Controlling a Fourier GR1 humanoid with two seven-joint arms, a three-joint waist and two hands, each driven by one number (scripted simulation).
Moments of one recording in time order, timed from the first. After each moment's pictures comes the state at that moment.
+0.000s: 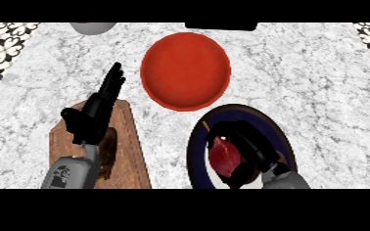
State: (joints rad) left arm -0.18 0.08 -0.09 -1.52 -0.02 0.08 0.09; right arm -0.10 -0.10 0.36 -1.50 0.70 0.20 -0.17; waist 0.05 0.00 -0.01
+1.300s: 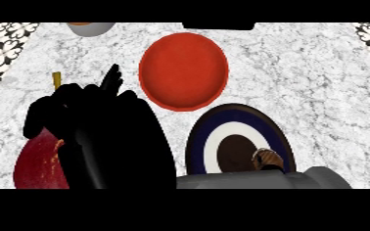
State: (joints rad) left arm -0.17 0.08 -0.08 -1.51 -0.03 0.07 0.08; right arm -1.05 0.00 0.79 -1.74 0.59 -0.37 0.99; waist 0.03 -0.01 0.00
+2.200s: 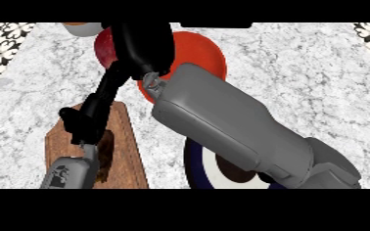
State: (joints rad) left arm -0.17 0.07 -0.07 -1.52 -0.03 0.08 0.08; right arm -1.27 -0.01 0.62 -1.07 0.57 -0.33 0.77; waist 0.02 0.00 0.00
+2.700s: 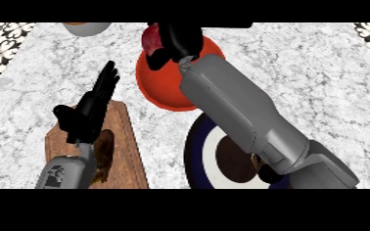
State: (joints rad) left arm -0.18 0.08 -0.05 -1.54 -0.02 0.06 0.11; right arm -1.22 -0.01 0.52 -0.75 0.61 -0.41 0.51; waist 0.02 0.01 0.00
